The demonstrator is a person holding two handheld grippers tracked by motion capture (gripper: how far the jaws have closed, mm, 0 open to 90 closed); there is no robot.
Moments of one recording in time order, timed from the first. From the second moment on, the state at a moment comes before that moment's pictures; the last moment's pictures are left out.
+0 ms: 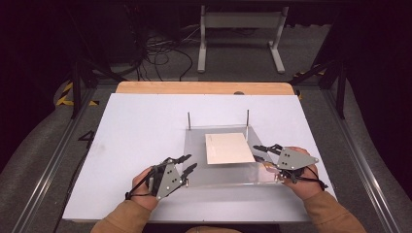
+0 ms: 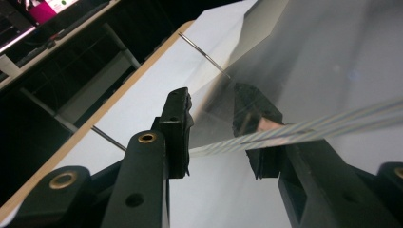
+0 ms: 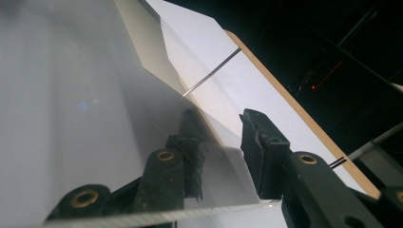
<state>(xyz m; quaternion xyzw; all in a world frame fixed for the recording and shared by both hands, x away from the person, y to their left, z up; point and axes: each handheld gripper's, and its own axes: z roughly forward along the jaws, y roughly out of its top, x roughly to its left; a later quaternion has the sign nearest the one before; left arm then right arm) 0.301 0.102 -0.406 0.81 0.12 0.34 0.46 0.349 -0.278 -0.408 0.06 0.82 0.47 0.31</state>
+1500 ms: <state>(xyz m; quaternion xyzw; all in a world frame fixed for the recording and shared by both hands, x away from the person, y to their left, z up) 0.307 0.133 -0.295 0.79 0.10 0.30 0.53 0.355 -0.259 -0.277 0.17 0.87 0.45 0.13</state>
